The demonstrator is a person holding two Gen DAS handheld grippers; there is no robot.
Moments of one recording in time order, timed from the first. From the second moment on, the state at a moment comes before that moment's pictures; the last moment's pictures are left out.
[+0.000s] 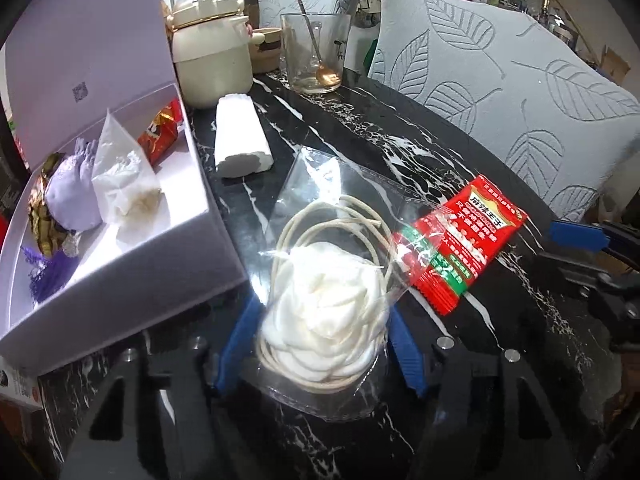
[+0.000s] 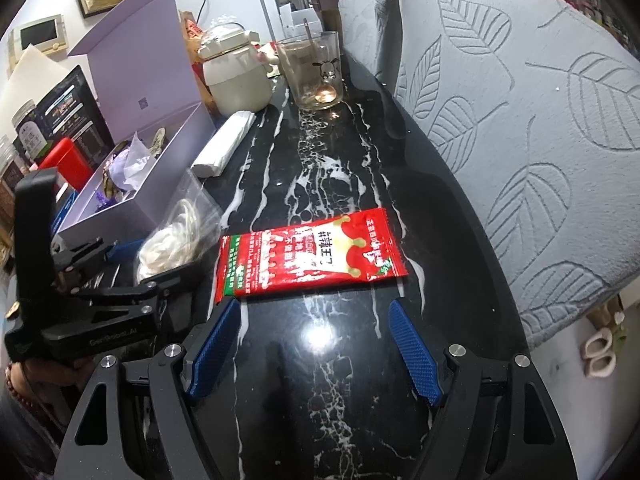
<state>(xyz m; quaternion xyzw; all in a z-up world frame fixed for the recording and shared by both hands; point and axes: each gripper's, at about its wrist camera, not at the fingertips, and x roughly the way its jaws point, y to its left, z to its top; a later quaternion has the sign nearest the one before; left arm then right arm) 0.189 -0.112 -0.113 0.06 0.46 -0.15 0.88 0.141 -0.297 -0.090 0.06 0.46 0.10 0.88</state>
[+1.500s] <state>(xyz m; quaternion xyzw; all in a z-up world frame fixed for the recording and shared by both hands) 0.109 -0.027 -0.091 -0.03 0.46 -0.06 0.88 0.122 -0.236 -0.105 -0.02 0.46 0.14 0.88</state>
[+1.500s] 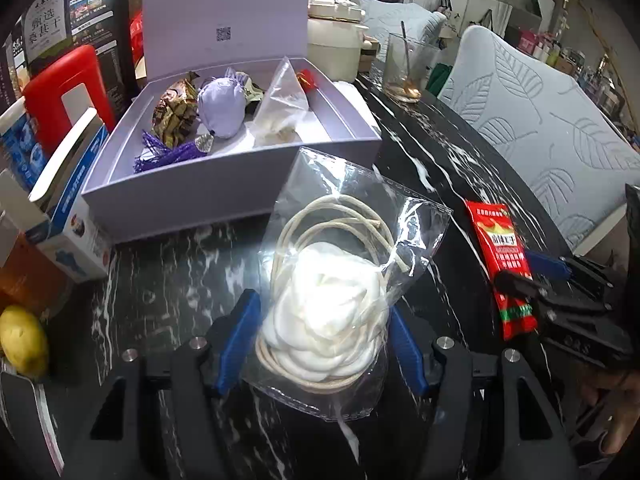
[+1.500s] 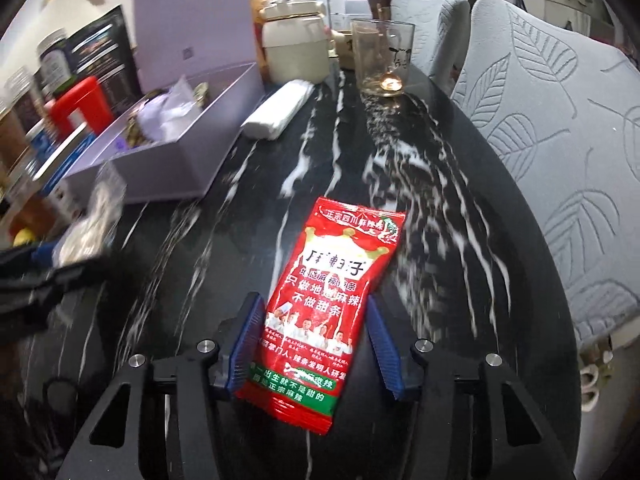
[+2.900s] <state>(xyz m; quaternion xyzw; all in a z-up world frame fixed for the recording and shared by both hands) 0.064 -0.028 -0.082 -0.04 0.46 -0.08 0.89 0.060 -0.244 -0.094 0.04 0.45 0.13 0.88</state>
